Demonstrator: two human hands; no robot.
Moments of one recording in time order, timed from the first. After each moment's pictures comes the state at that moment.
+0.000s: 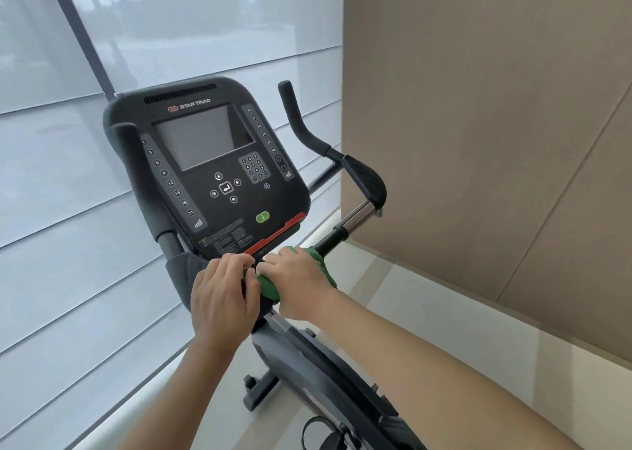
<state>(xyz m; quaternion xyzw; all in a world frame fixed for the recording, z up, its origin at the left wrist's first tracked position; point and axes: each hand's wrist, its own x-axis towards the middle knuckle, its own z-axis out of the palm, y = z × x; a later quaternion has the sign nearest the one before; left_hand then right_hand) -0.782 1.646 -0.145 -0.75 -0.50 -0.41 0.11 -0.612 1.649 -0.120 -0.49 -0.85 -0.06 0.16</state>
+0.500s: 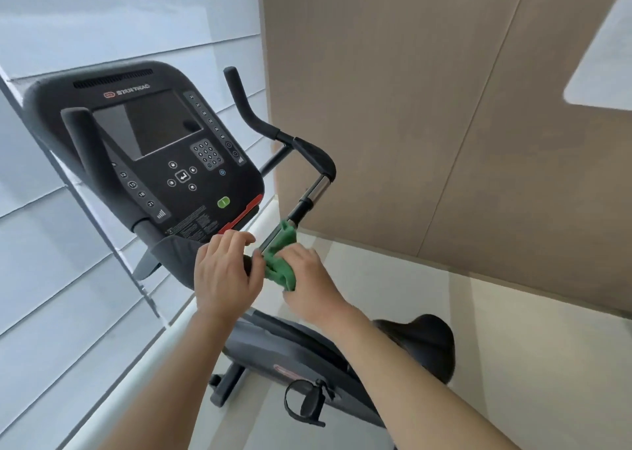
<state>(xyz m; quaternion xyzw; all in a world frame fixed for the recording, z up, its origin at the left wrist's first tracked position) -0.799 1.643 -0.143 -0.82 -0.39 -0.42 0.04 -0.643 1.553 -0.149 -0.66 -0.65 0.11 0.36</state>
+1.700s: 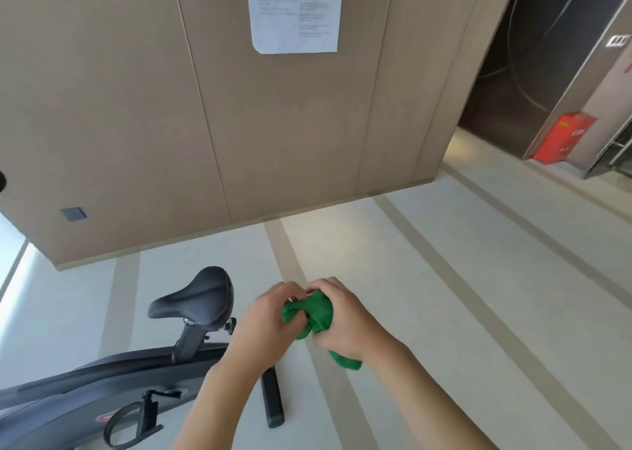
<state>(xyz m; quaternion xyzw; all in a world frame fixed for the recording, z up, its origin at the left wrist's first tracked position) -0.569 1.196 -0.165 -0.90 -0.06 -0.08 -0.42 -0.496 1.019 -0.164 -0.84 -0.28 0.17 0.43</state>
